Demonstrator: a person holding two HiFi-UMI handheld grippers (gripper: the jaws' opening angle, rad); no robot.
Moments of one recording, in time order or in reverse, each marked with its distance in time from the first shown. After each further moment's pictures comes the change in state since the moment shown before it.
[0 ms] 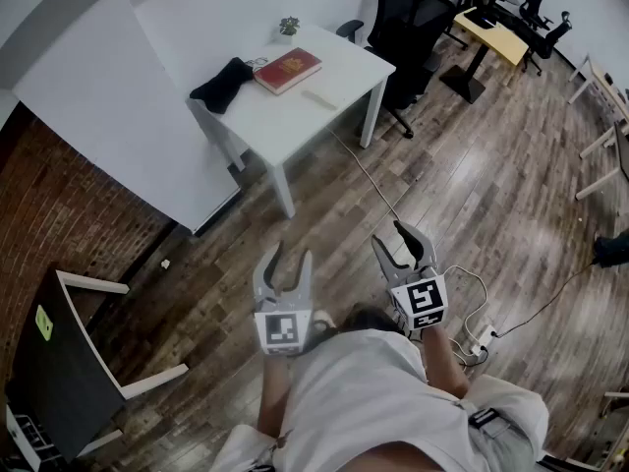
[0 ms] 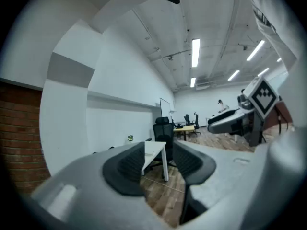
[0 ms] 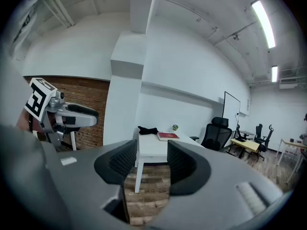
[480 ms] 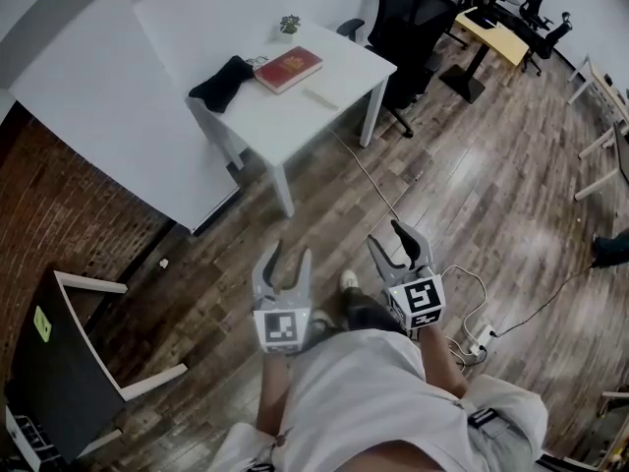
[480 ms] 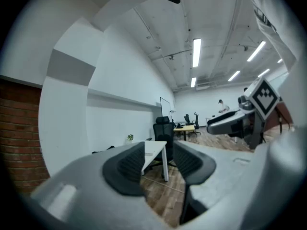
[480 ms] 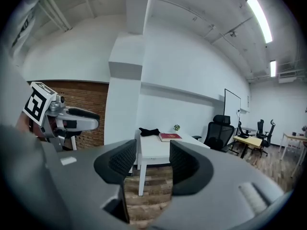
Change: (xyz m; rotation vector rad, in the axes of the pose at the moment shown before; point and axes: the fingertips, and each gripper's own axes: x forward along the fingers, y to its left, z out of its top) left arm 0.009 0.014 -0.004 0.000 0.005 -0.001; right arm 0.022 0.014 0.007 0.031 -0.012 0.019
